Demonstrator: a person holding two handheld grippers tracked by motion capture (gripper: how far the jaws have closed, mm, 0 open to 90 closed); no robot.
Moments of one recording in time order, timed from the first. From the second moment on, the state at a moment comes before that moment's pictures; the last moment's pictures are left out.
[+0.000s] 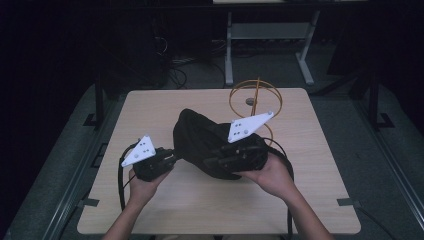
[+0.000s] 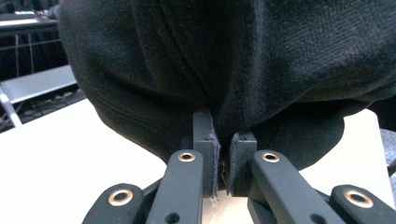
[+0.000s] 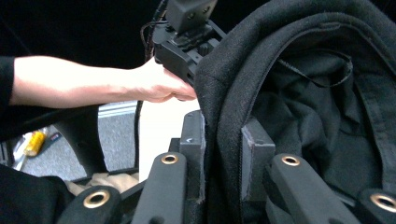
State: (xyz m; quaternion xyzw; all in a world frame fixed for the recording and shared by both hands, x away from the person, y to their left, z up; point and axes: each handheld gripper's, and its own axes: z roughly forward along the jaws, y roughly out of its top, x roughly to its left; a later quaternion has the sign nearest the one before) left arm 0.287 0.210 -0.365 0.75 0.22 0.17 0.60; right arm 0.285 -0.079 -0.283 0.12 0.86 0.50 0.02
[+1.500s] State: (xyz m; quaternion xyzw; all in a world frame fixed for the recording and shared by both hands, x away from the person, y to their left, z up) left arm 0.307 0.232 -0.295 0.76 0.24 0.20 0.57; right arm 0.278 -0.201 -0.357 0.27 0.82 0.50 0.08
